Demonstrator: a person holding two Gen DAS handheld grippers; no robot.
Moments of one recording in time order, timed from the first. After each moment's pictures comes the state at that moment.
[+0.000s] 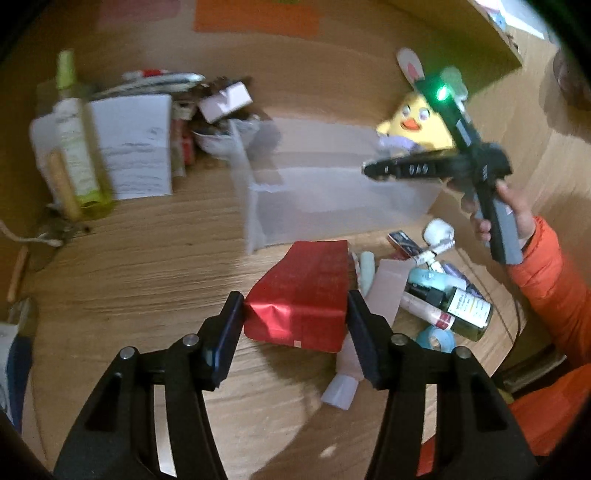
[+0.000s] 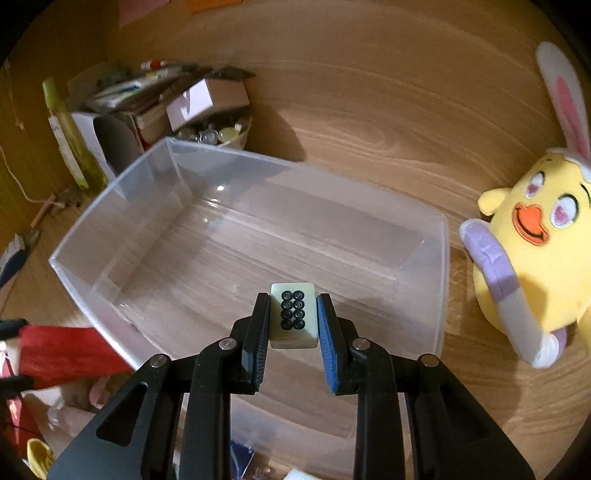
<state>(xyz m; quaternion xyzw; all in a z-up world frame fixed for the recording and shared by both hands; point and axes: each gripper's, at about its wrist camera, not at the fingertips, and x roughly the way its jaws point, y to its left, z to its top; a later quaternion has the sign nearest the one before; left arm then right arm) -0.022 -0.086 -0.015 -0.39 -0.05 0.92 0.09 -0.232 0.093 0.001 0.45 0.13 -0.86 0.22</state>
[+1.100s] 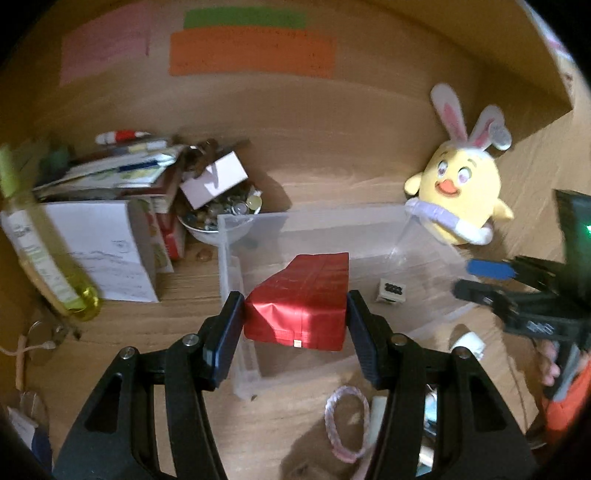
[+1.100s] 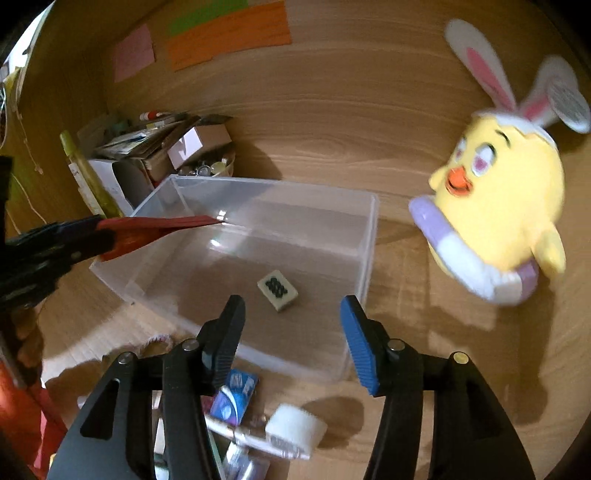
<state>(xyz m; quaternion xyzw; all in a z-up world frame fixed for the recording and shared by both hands) -0.152 -0.060 0.019 -0.37 -0.03 0.93 0.05 -0.182 0.152 0.036 0.41 0.04 -0.89 0.21</state>
